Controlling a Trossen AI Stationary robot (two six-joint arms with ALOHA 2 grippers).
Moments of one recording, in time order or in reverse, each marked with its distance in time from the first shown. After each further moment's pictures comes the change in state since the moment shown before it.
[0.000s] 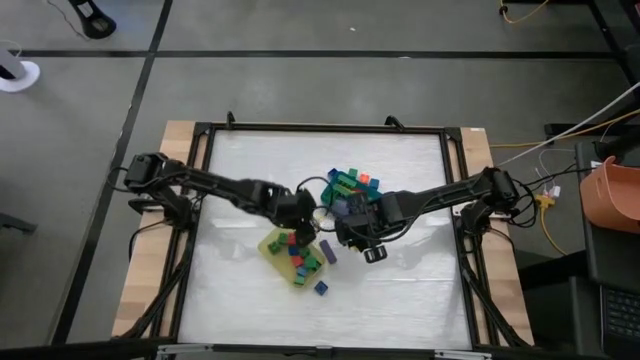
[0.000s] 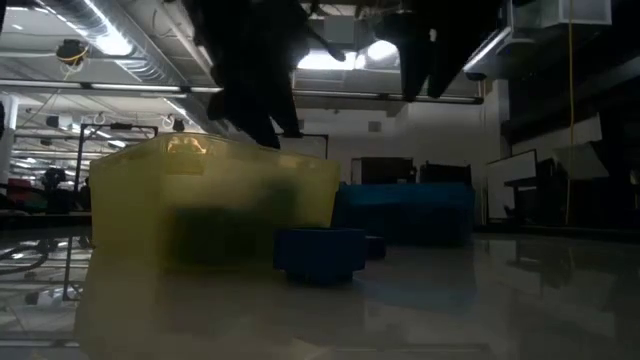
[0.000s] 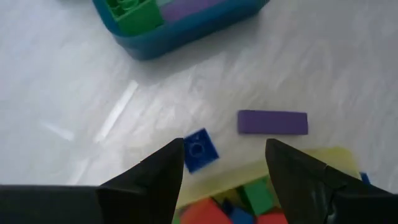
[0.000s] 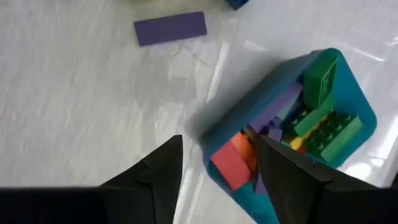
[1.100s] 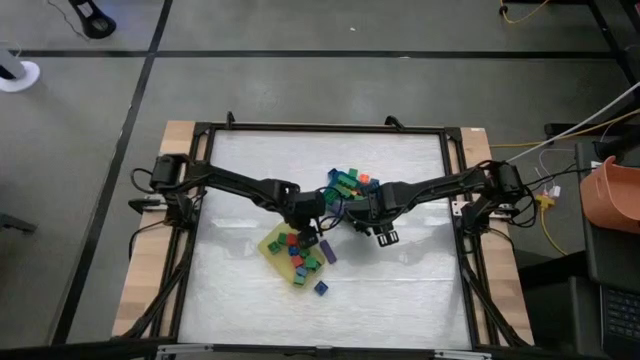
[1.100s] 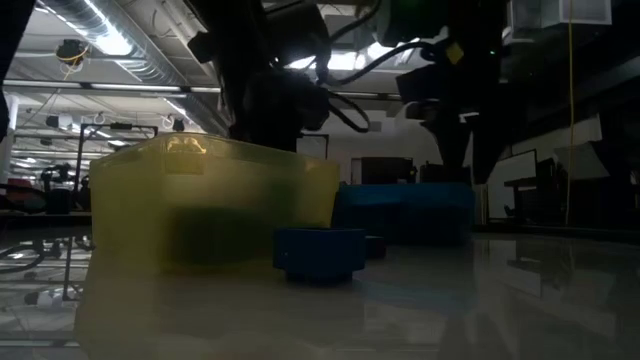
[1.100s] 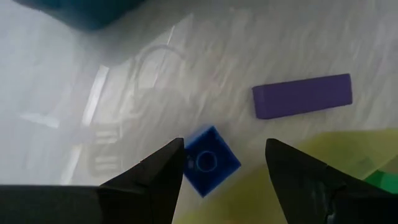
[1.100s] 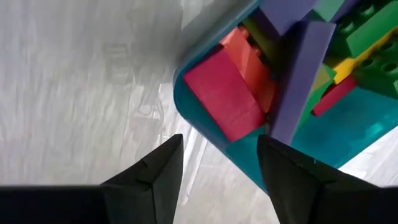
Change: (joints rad) left arm 0.111 0.186 0.002 0.064 0.243 0.222; right arm -0.151 -0.071 -0.366 0.099 -0.019 -0.103
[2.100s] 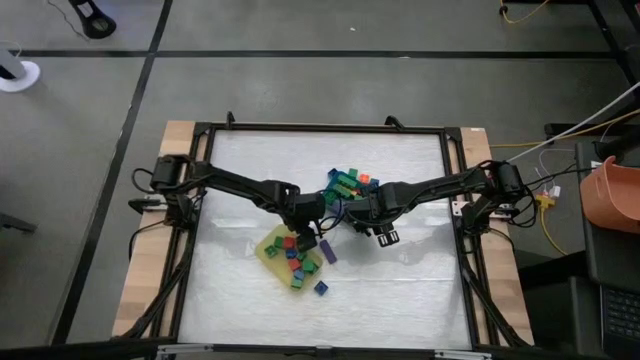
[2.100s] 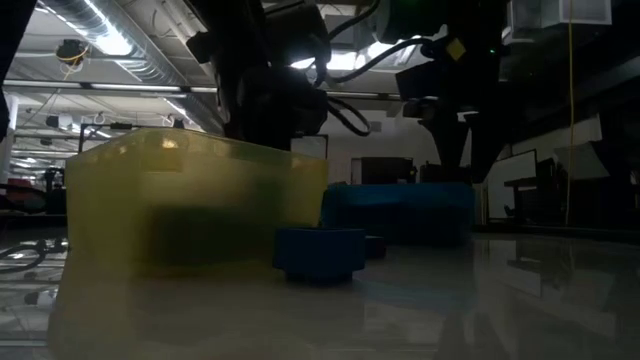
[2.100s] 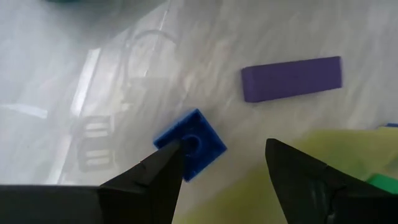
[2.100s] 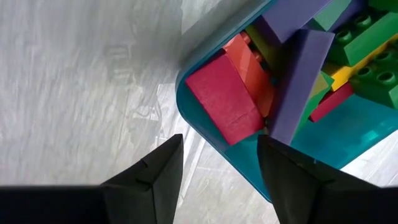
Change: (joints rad) left arm -0.010 0.008 0.004 -0.026 0.048 -0.018; right arm 0.001 -0.004 0.000 0.014 0.000 -0.030
